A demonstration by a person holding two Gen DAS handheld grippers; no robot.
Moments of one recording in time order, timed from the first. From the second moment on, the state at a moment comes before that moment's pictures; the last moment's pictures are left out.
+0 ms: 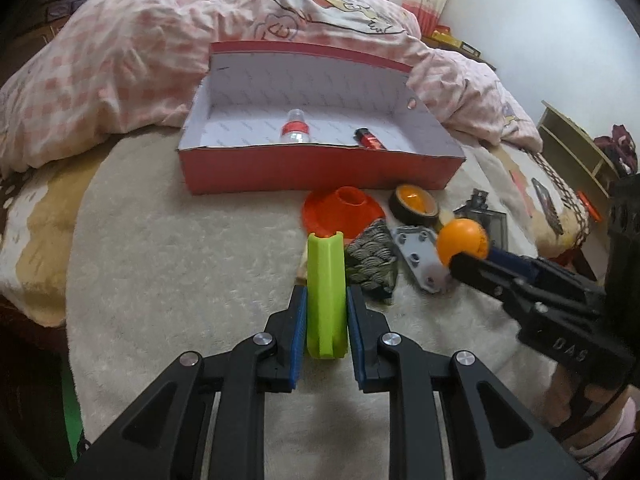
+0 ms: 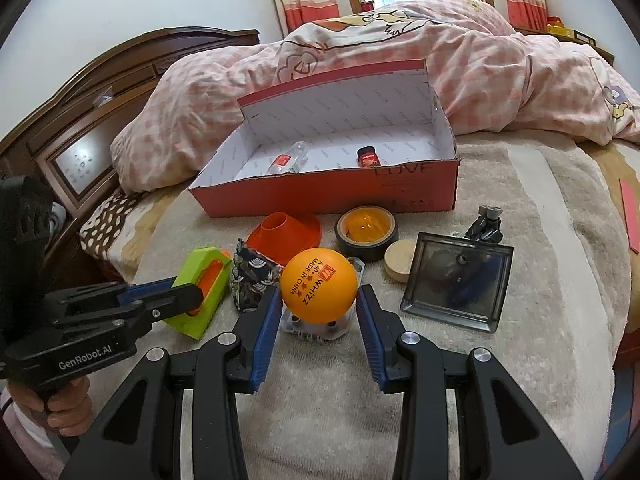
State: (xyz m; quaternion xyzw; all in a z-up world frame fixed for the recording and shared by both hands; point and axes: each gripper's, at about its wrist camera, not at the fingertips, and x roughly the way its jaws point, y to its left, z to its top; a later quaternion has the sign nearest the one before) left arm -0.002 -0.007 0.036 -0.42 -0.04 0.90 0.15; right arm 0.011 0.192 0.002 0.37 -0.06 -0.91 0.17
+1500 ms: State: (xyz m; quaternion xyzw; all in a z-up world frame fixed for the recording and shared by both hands) left arm 0.008 0.006 0.043 -0.39 0.00 0.91 0.15; right arm 0.018 0.188 0.006 0.36 -0.06 -0.91 0.18
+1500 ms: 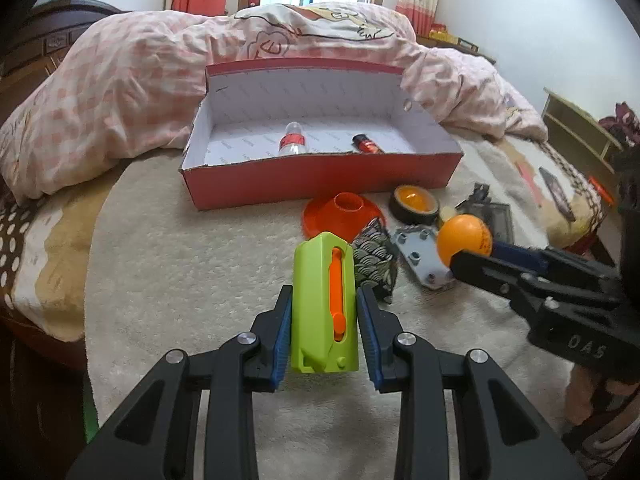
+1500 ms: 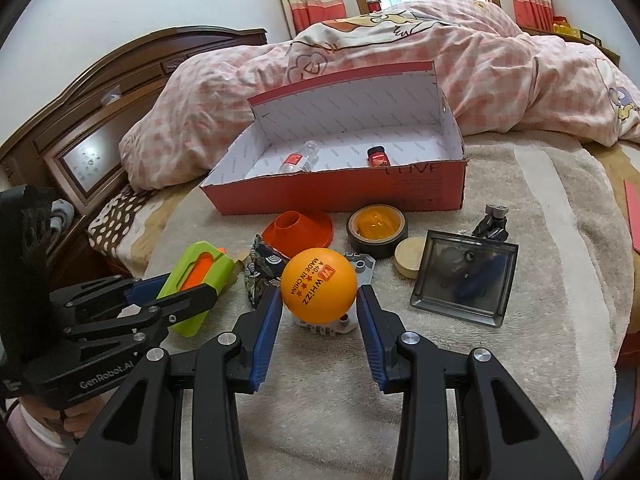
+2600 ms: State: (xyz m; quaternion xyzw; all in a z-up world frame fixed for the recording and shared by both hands) left arm -0.069 0.012 0.096 -0.36 -0.01 0.92 0.14; right arm -0.038 0.192 0.054 0.35 -0.04 -0.91 0.19
